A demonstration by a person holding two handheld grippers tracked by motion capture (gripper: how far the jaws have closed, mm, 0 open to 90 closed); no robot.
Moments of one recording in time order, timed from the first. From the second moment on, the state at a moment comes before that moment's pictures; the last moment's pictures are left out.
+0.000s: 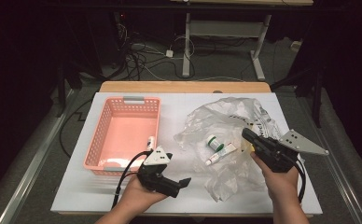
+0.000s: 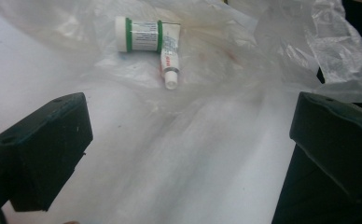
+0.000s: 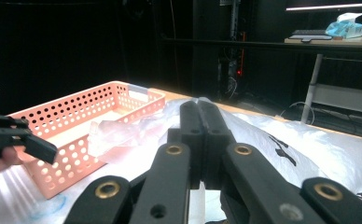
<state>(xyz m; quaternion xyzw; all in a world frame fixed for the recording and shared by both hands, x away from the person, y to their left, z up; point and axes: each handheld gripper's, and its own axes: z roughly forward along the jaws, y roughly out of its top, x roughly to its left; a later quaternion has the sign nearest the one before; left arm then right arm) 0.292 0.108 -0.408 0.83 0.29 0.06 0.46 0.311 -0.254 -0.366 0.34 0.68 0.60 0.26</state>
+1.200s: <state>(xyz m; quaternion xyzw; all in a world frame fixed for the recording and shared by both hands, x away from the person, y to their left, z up) 0.370 0.204 -0.392 0.79 0.43 0.11 0.42 0.312 -0.251 -0.368 0.34 0.68 0.59 0.26</state>
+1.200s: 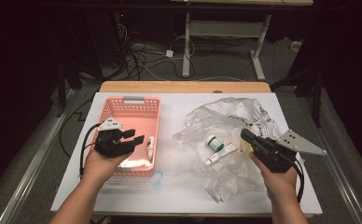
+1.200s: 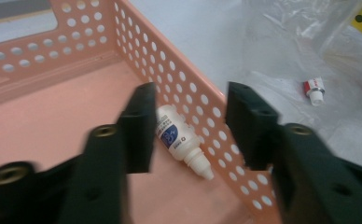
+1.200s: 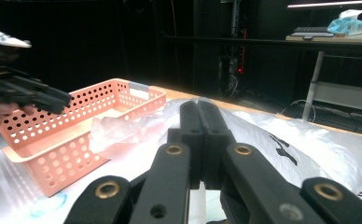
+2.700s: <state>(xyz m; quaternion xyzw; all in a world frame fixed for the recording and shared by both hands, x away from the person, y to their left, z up) 0.431 0.176 -0.422 0.84 0.48 0.07 0.25 0.312 -0.250 -0.367 0.34 0.68 0.60 0.26</state>
